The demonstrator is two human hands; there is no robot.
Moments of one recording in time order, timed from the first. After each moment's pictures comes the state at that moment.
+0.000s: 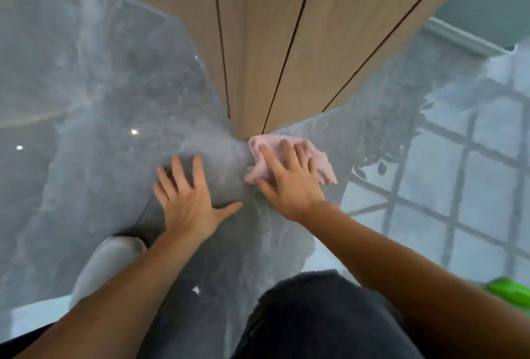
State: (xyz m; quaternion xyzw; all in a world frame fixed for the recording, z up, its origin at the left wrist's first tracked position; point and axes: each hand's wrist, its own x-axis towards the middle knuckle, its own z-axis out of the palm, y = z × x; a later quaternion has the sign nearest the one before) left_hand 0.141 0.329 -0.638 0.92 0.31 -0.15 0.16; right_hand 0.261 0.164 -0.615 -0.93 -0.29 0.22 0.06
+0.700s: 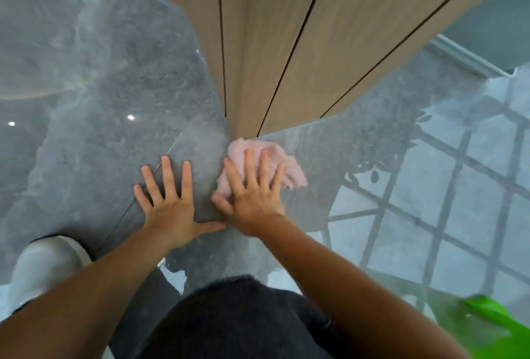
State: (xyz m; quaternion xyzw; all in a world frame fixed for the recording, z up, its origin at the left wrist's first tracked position) left_hand 0.127 0.349 -0.642 0.87 0.29 -0.34 0.19; right_hand 0.225 0.203 -0.642 -0.90 -0.34 0.28 0.01
